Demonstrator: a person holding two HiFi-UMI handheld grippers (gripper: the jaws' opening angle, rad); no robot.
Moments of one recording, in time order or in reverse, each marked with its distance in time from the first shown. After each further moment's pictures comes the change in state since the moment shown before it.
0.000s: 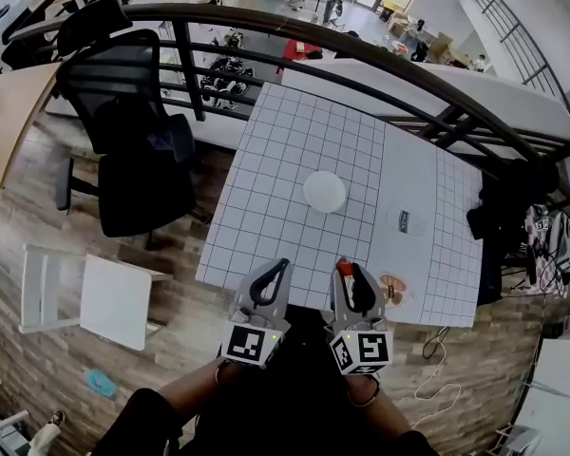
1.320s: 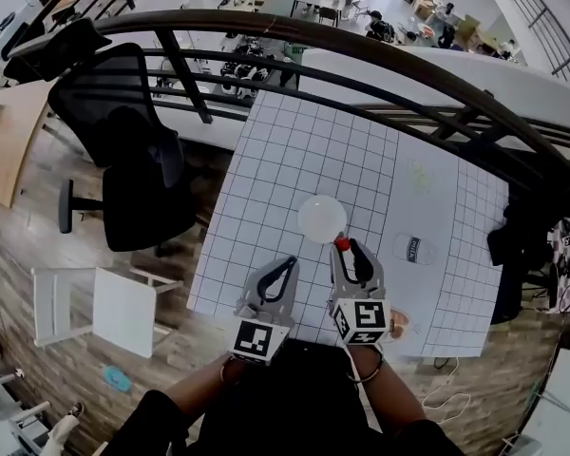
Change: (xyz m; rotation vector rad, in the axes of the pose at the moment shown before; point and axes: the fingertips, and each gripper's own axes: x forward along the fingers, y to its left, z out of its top) left arm 0.157 0.009 -0.035 0.084 0.152 0.015; right arm 0.168 -0.112 -0.029 0.015 0.102 0.073
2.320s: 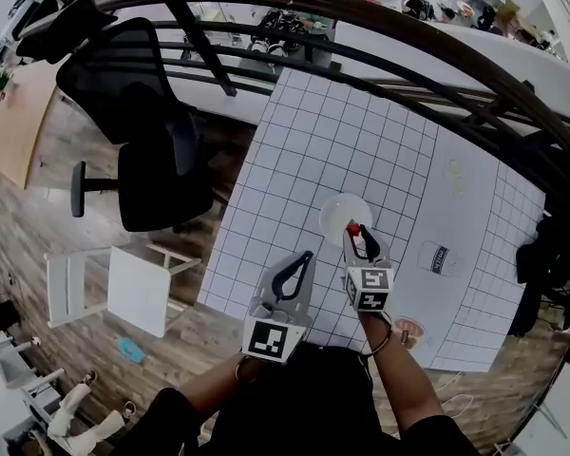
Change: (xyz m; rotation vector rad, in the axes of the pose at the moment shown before) left arm 0.058 0.034 -0.018 -0.068 0.047 0.111; right arm 0.120 -0.042 -0.124 -0.001 0.304 0.064
